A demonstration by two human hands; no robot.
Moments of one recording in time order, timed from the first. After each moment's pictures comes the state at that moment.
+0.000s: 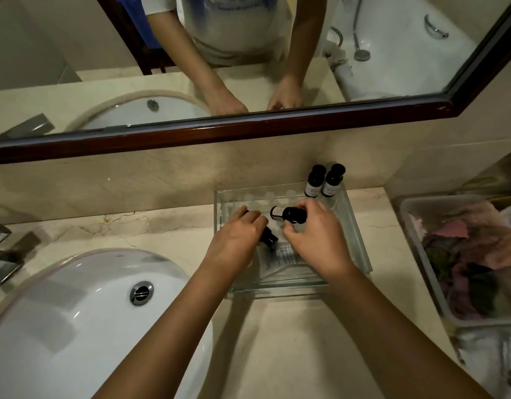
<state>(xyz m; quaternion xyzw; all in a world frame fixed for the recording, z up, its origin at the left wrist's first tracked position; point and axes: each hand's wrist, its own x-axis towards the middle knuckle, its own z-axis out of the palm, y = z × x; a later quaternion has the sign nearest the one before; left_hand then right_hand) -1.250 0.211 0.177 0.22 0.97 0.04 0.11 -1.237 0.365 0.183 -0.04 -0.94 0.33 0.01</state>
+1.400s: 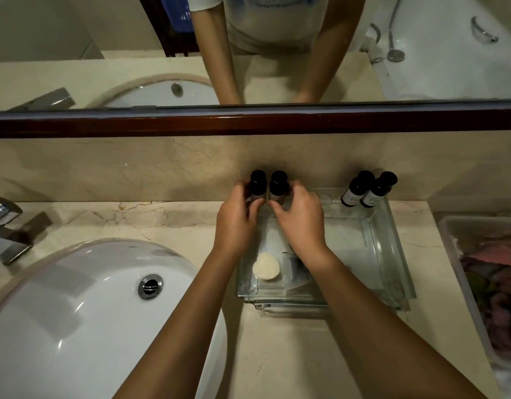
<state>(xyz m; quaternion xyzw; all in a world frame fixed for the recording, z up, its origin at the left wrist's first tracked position) -1.286 0.180 0.144 -0.04 0.89 0.44 -0.08 -1.297 0.296 0.141 -0.04 -0.93 0.36 0.03</state>
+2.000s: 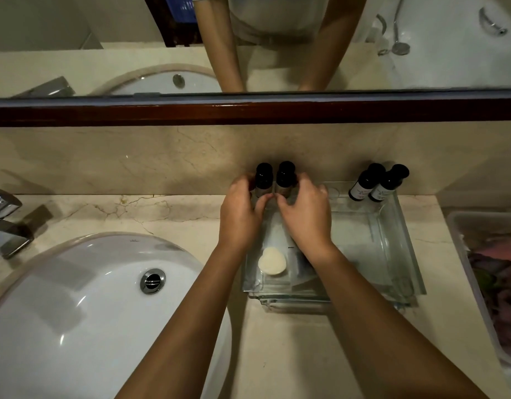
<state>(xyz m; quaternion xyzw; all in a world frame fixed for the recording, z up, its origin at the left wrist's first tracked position) -1.290 0.178 0.135 -0.05 0.91 0.41 -0.09 -1.293 0.291 0.147 -0.06 -0.93 0.36 0.04</state>
